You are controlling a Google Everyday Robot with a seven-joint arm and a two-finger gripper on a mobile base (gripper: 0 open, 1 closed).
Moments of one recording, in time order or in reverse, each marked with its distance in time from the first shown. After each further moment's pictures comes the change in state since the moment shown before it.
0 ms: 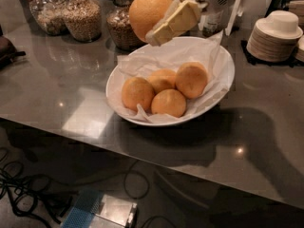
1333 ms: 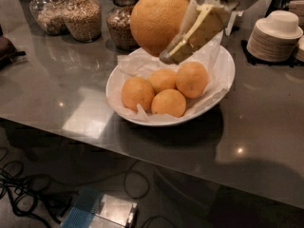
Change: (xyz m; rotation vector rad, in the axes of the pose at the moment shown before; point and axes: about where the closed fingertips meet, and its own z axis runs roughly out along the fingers) arm -0.035 0.089 -0.022 0.005 0.180 -0.273
